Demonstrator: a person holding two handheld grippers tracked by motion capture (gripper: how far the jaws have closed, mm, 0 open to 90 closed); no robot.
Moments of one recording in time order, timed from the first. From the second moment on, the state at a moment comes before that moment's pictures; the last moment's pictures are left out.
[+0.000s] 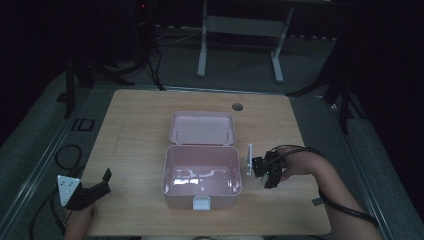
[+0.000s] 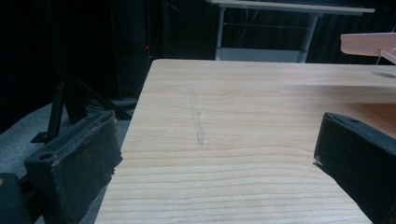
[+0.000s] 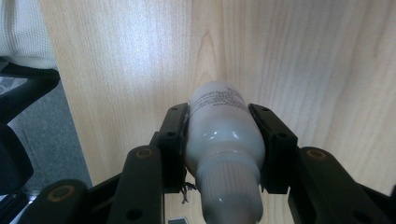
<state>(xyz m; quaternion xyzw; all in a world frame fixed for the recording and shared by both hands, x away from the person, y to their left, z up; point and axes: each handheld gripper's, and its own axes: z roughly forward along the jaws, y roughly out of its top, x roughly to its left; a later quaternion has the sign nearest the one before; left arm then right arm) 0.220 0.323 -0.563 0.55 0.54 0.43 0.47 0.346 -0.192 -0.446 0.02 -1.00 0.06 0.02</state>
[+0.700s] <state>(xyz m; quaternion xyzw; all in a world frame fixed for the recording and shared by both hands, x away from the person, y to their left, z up) 0.220 0.323 -0.563 0.55 0.55 0.42 0.47 0.336 -0.174 -0.394 0.03 -1.00 0.05 0.00</state>
